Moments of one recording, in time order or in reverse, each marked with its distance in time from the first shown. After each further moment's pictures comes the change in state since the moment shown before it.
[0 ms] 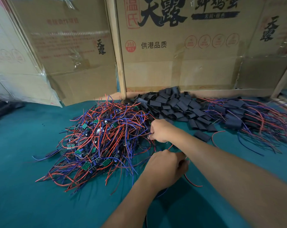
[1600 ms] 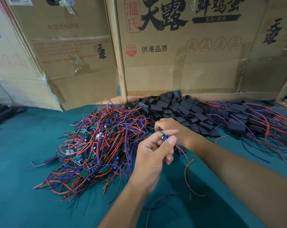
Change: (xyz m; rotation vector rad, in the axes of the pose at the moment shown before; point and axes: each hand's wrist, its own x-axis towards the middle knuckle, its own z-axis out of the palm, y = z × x) left_hand 0.005 0.002 -0.033 -1.512 0.411 -0.215; right_hand -0.019 0.040 -0.016 -0.054 0.272 -0.423
